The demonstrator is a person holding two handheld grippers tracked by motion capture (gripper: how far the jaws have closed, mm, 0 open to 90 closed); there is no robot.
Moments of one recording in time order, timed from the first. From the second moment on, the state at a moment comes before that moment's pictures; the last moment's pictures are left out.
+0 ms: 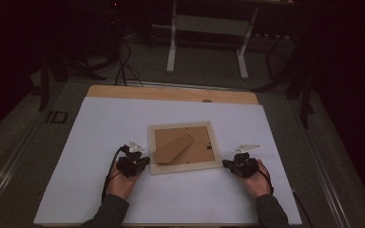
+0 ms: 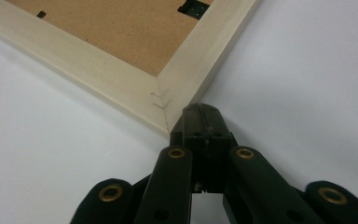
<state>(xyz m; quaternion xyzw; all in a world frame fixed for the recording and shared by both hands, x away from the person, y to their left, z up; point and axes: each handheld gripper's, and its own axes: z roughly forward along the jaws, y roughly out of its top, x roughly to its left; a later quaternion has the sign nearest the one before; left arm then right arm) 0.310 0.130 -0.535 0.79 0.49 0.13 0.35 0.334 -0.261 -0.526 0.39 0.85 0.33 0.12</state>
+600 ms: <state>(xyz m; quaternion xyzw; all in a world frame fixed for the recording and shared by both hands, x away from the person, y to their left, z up) 0.317 0.147 -0.536 0.77 0.52 0.13 0.36 0.327 -0.248 -0.527 0.35 0.87 0.34 0.10</state>
